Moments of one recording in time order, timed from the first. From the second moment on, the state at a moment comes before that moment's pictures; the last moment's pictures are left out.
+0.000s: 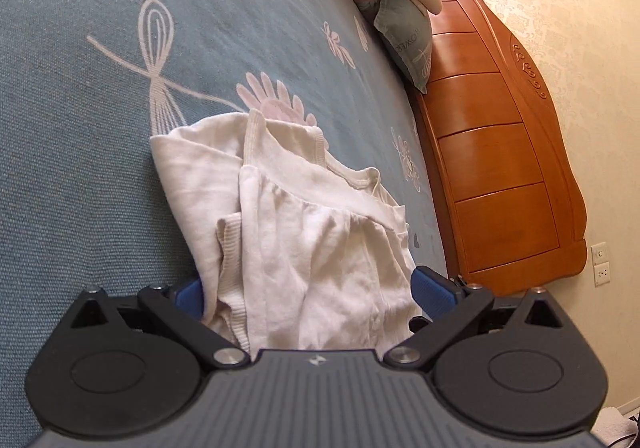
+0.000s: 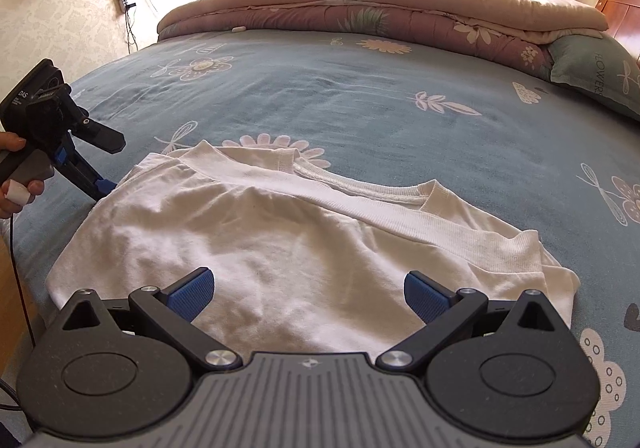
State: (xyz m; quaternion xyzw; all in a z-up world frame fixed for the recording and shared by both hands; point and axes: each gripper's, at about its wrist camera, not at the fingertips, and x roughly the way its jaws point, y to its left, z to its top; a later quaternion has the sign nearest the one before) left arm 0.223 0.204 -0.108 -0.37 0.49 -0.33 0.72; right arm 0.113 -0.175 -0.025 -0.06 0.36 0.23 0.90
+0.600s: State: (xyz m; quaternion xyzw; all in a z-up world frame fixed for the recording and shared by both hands) left arm 0.249 0.213 -0.113 -0.40 0.46 -0.36 0.71; right arm 0.109 -0.165 -0.021 -0.05 0.36 0.25 0.90
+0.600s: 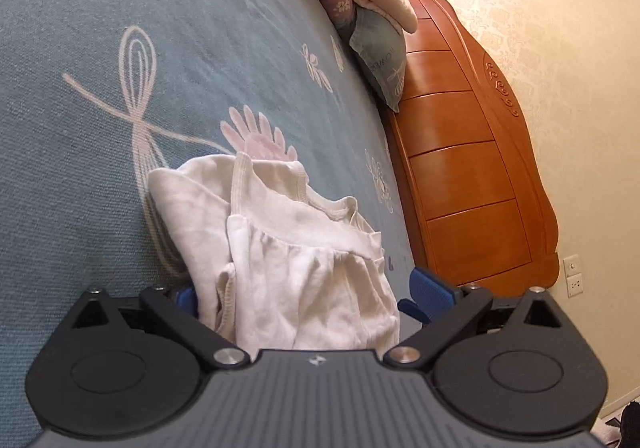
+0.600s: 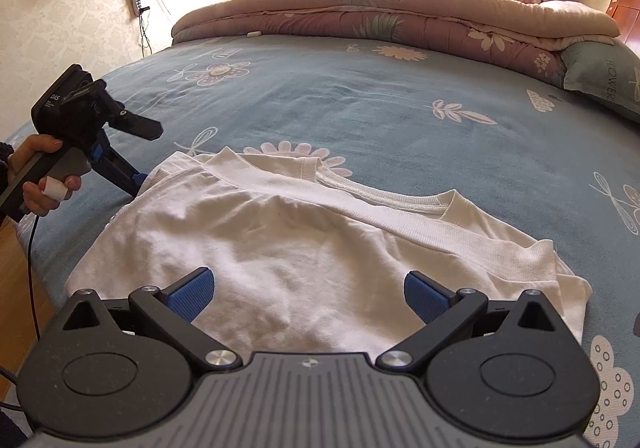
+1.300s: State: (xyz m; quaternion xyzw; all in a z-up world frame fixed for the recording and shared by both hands) left arm 0.264 0.201 -0.113 -0.28 0.53 -0.29 0.74; right arm 0.103 -0.143 -0.022 -0.10 0.35 0.26 0.89
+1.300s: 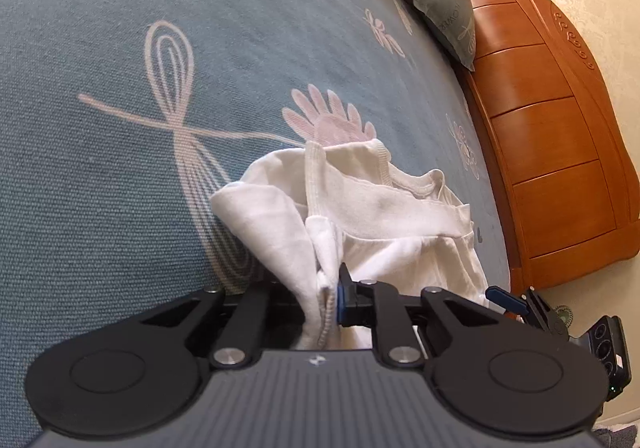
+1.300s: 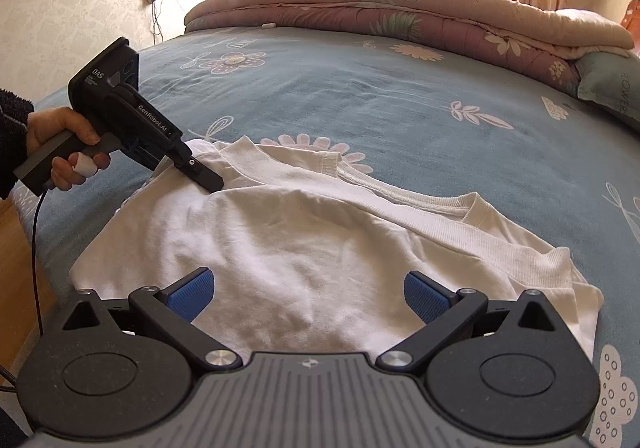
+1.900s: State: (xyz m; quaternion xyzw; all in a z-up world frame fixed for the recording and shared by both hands) left arm 0.255 0.186 -0.101 -0.23 0.52 -0.26 0.78; right arm 0.005 0.033 -0.065 -0.49 0.18 0.37 0.76
